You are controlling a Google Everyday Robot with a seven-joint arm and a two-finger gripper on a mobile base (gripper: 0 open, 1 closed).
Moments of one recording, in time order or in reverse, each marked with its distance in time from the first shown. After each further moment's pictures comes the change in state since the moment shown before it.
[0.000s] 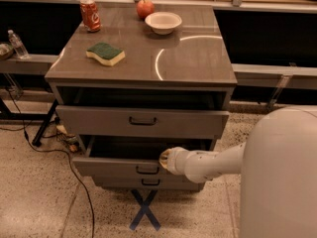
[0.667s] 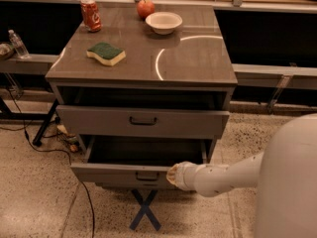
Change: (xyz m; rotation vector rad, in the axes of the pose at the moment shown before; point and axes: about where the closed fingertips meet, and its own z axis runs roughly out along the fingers) arm 0.030 0.050 -0.029 -0.079 0.043 0.043
